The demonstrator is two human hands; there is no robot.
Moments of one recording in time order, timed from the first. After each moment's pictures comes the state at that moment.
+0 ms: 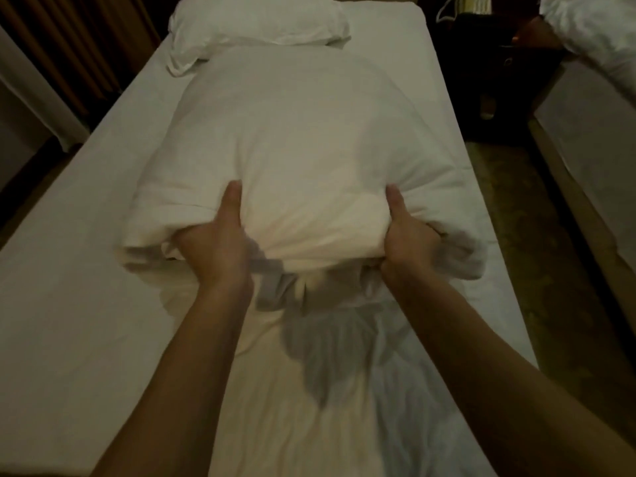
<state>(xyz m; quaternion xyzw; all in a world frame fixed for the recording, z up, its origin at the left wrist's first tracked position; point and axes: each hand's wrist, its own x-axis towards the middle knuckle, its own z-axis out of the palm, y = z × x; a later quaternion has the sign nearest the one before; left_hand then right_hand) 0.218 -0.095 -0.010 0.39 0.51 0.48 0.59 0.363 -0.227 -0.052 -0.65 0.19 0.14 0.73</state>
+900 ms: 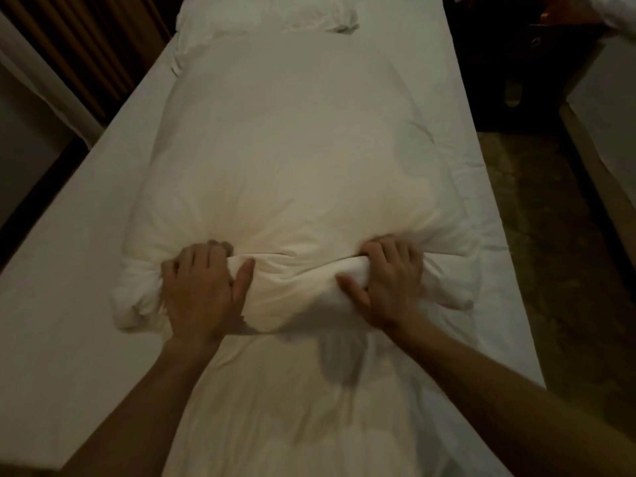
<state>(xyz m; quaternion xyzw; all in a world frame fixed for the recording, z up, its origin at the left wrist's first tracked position) 0.194 -0.100 -0.076 0.90 0.38 0.18 -0.08 0.384 -0.272 -0.123 -0.84 -0.44 -0.13 0.30</state>
